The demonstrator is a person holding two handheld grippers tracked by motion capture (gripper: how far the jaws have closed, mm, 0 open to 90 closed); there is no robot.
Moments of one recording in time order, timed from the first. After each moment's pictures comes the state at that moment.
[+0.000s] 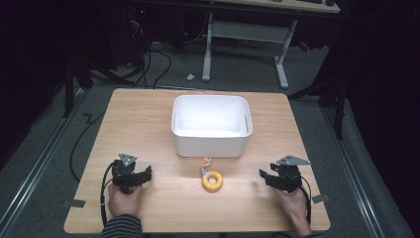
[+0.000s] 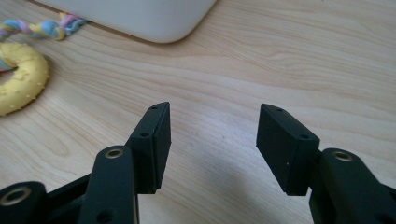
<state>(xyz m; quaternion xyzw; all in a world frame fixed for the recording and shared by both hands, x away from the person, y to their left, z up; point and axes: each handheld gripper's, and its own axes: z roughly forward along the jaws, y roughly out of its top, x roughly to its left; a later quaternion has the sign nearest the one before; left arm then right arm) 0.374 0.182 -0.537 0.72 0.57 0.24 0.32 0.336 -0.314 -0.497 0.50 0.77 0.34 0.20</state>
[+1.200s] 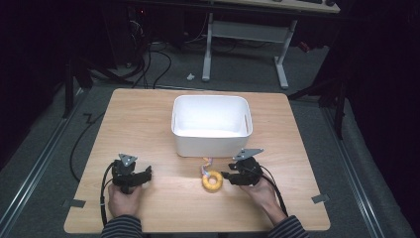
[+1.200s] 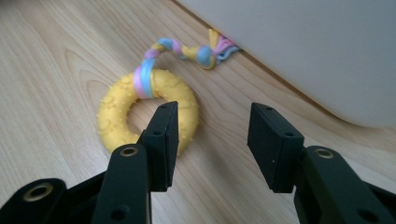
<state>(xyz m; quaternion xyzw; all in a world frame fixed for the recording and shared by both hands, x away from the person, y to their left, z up) 0.374 0.182 -0.537 0.72 0.56 0.24 0.32 0.367 -0.205 -0.491 0.37 0.86 0.33 0.11</state>
